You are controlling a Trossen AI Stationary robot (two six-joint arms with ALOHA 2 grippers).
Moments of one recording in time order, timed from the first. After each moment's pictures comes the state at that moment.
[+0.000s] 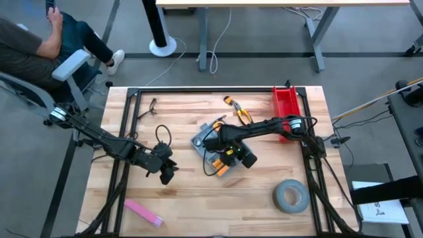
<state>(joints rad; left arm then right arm) -0.46 1.08 0.54 -0.31 -0.30 -1.01 0.02 2.18 1.78 -1.44 -0.08 -0.73</state>
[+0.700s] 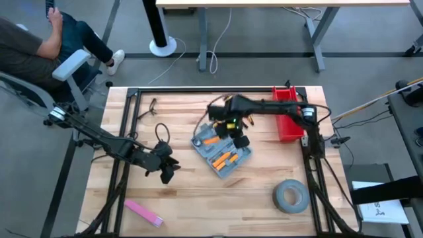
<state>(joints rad) -0.46 1.05 0.54 -0.26 -0.35 -0.96 -0.22 2.02 1.81 -1.32 -0.11 -0.54</state>
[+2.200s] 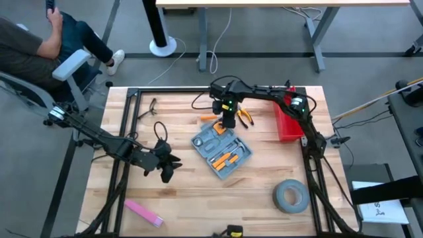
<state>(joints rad) -0.47 1.03 0.54 -0.21 -0.43 -0.91 -0.46 2.20 1.81 -1.05 -0.07 -0.38</state>
